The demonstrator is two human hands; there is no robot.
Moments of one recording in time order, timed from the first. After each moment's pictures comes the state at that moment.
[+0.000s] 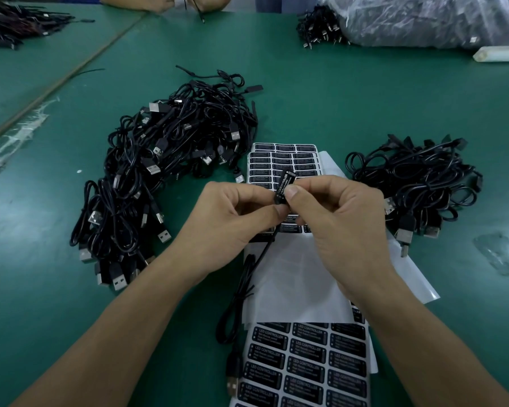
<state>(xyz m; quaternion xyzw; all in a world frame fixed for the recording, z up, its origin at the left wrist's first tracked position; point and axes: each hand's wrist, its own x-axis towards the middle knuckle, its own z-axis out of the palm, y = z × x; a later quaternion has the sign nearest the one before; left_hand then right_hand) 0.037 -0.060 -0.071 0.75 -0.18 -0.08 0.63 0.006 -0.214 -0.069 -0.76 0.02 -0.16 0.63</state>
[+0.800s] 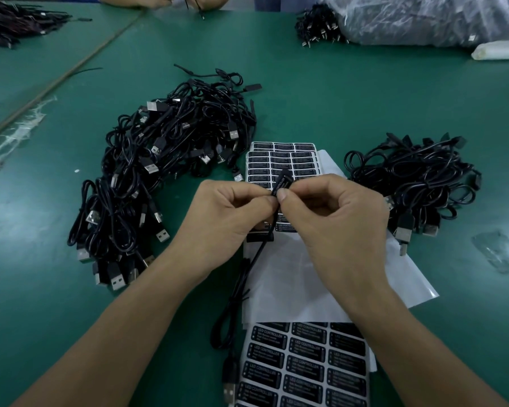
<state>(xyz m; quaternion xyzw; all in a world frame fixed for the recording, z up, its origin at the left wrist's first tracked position) 0.036 -0.065 -0.072 0.72 -0.13 -0.06 0.68 -0.001 -0.208 -0.072 -0.77 -0.01 -0.24 0.59</state>
